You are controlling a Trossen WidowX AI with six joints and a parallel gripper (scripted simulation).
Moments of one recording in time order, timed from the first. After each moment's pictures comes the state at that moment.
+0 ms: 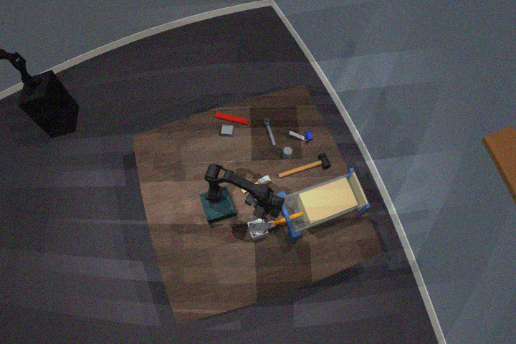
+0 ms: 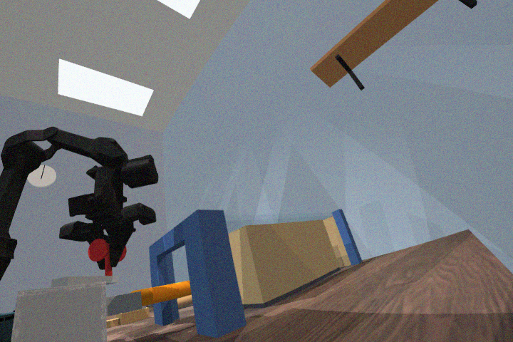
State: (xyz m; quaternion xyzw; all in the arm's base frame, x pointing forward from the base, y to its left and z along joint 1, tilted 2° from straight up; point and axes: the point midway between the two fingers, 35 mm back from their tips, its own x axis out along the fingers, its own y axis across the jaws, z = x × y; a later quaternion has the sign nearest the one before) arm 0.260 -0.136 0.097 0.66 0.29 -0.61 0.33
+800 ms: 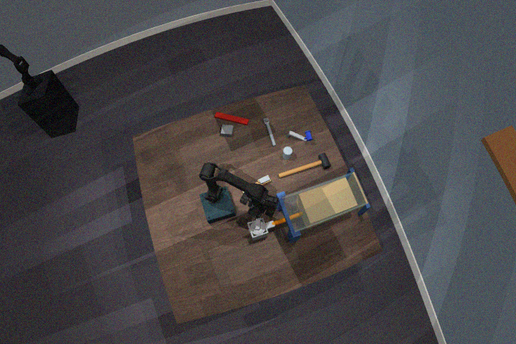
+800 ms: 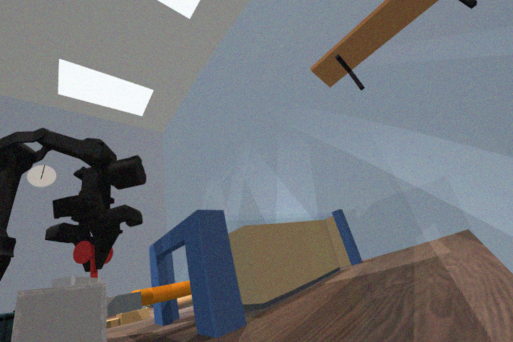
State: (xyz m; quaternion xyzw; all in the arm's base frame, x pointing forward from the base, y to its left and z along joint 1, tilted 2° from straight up) arm 0.235 -0.127 0.095 0.66 0.29 -0.61 0.33
